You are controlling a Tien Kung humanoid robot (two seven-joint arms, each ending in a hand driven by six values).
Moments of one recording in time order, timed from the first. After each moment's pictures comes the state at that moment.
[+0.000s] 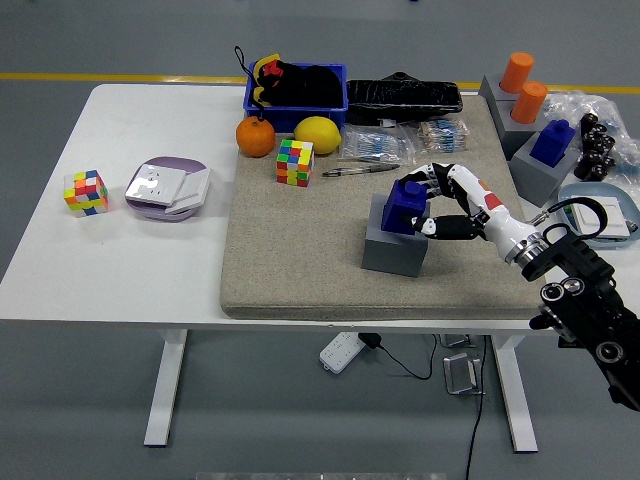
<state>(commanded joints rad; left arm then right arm) -0.18 0.17 -0.20 -0.22 0.17 -0.11 0.12 0.52 -0.16 0.98 0.91 -1.37 0.03 0.39</state>
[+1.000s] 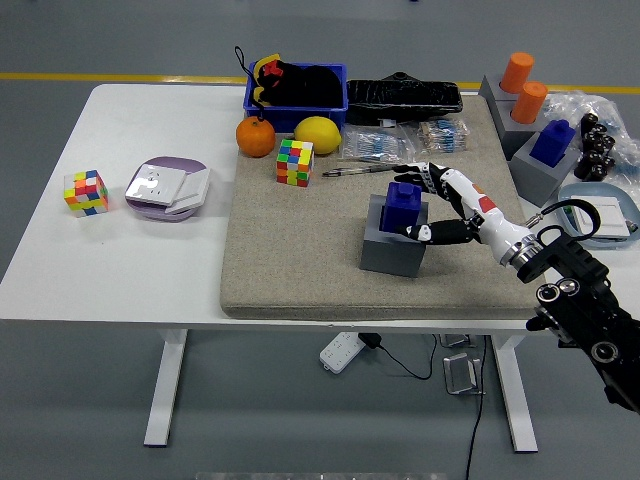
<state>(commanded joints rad) -0.18 0.17 -0.20 -0.22 0.17 -0.12 0.12 0.52 -0.15 0.98 0.89 -1.38 0.05 0.39</state>
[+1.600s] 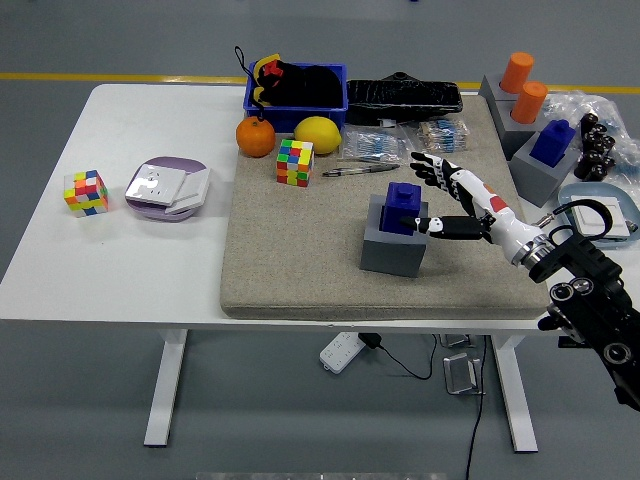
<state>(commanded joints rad) -0.18 0.17 -0.20 -0.22 0.17 -0.12 0.12 0.49 -0.17 1.06 0.92 -1.41 0.11 0.37</state>
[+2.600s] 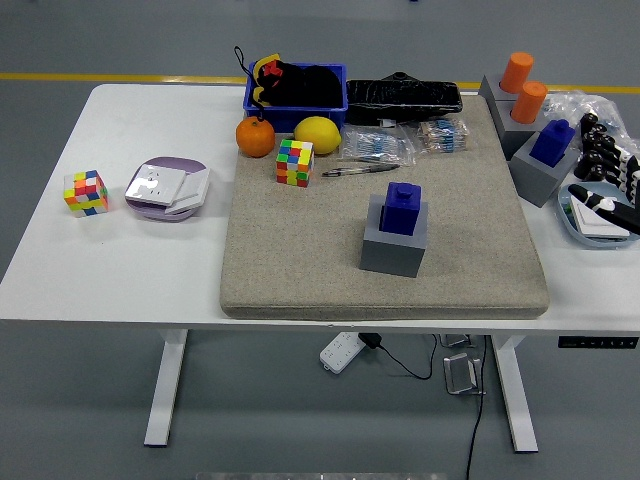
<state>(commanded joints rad) -0.18 0.17 -0.22 -0.22 0.18 -0.11 0.12 0.25 -0.32 1.61 0.99 -1.49 0.15 0.28</state>
